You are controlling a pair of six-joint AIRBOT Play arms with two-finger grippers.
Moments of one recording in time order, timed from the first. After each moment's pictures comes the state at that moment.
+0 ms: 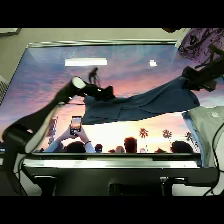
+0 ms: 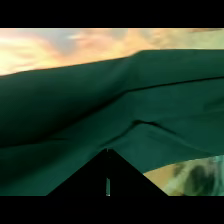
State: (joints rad) left arm -0.45 -1.96 1.72 0.69 -0.87 -1.57; right arm -0.18 -1.54 1.91 -1.37 1.67 1.82
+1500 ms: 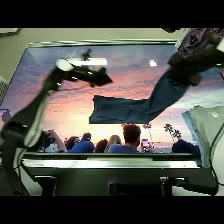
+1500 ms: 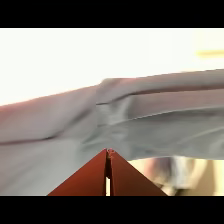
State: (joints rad) left arm -0.26 -1.95 2.04 0.69 -1.20 -1.58; right arm 0.04 -1.49 1.91 -1.30 1.52 2.15
